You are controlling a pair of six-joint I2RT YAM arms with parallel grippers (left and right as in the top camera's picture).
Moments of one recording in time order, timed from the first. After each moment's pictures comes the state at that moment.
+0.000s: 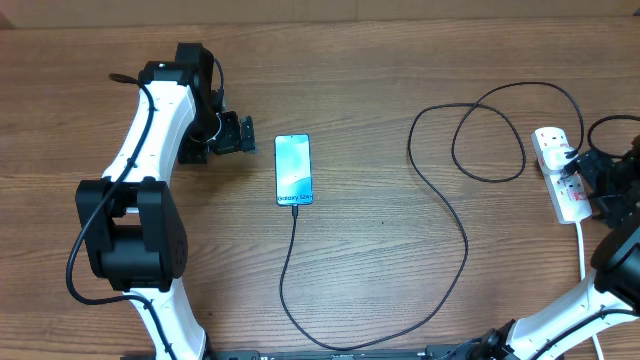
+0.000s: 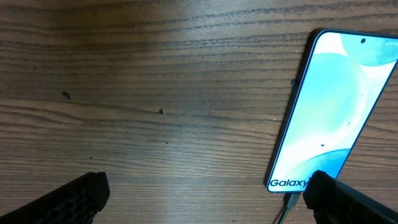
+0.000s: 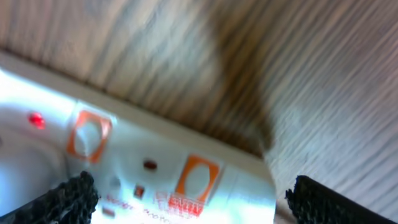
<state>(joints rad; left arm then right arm) -0.05 2.05 1.70 -1.20 0.12 -0.21 -0.67 2.03 1.47 -0.96 -0.04 0.36</state>
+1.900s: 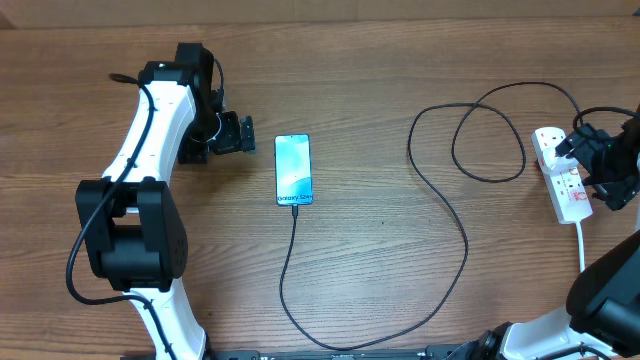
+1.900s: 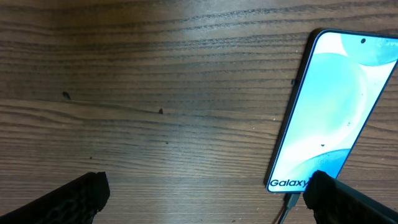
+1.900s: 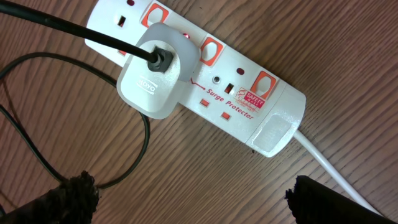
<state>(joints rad) -0.05 2.05 1.70 -1.20 0.12 -0.21 -0.54 1.76 1.46 -1.07 -0.05 0.36</state>
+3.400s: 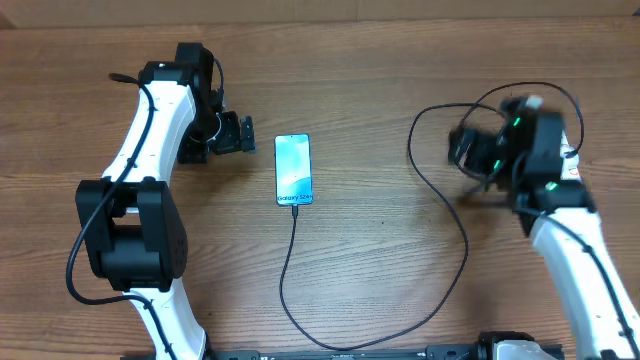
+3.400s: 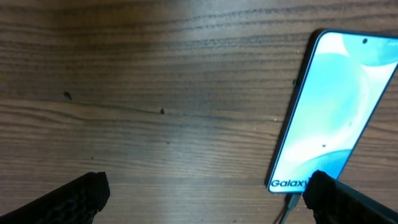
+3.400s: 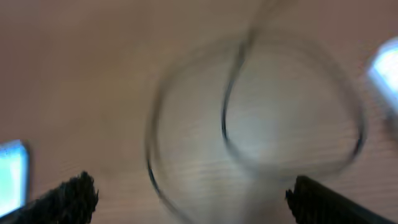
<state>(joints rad) -0.05 2.05 1.70 -1.19 0.12 -0.21 -0.01 1.30 0.92 -0.45 -0.07 0.28</state>
